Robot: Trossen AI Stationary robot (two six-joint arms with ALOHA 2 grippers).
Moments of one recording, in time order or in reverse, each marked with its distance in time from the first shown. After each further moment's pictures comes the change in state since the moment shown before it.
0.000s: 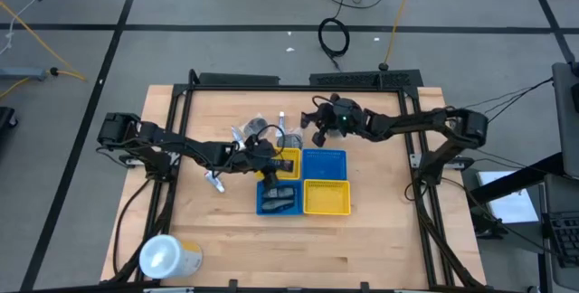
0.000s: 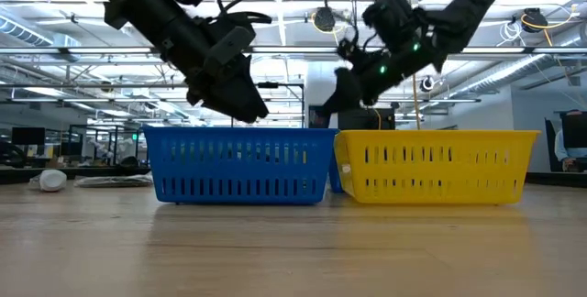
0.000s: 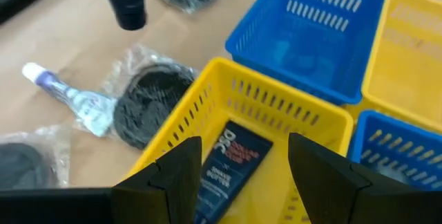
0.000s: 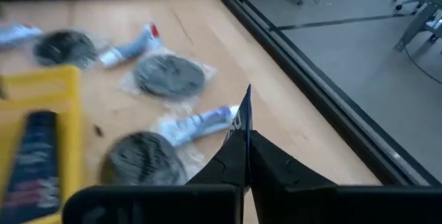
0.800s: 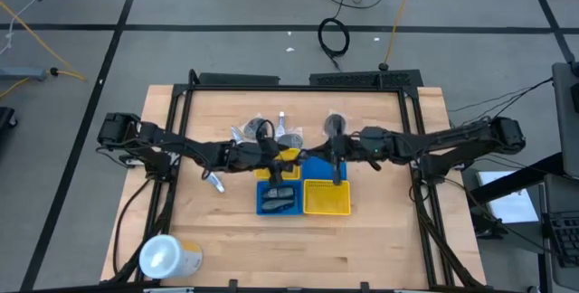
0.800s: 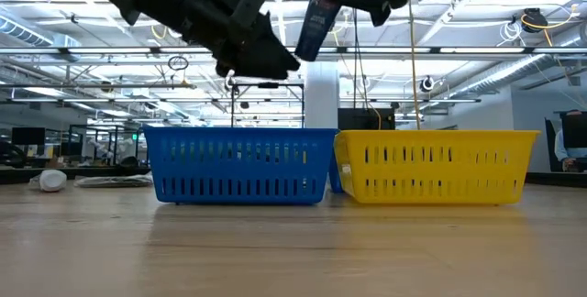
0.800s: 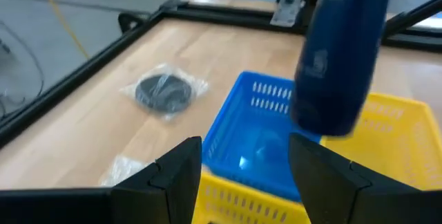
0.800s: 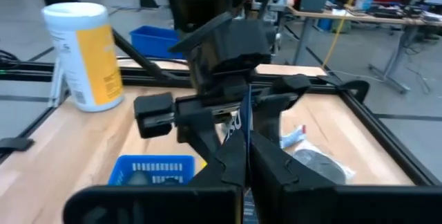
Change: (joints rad) left arm -0.013 0.000 0.000 0.324 -0.005 0.235; right arm 0.401 -0.343 0.000 -0.116 -0.001 0.034
